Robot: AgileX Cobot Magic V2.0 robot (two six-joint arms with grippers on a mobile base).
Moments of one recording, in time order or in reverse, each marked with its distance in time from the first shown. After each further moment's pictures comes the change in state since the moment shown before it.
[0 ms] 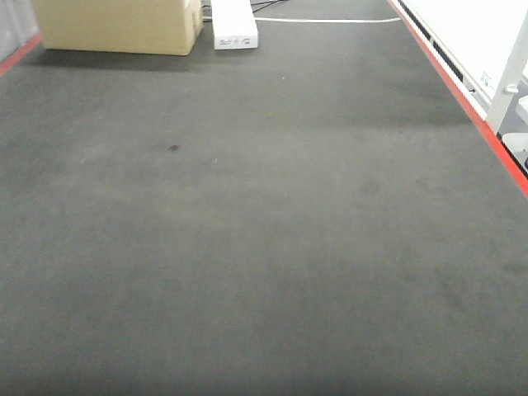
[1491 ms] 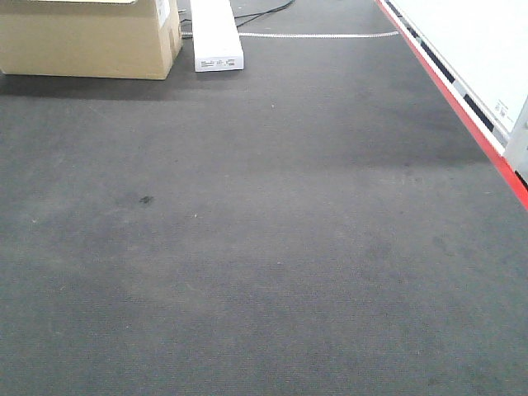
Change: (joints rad) left arm 0.000 0.000 0.000 0.000 0.000 0.000; right arm 0.000 0.000 0.000 0.000 0.000 0.000
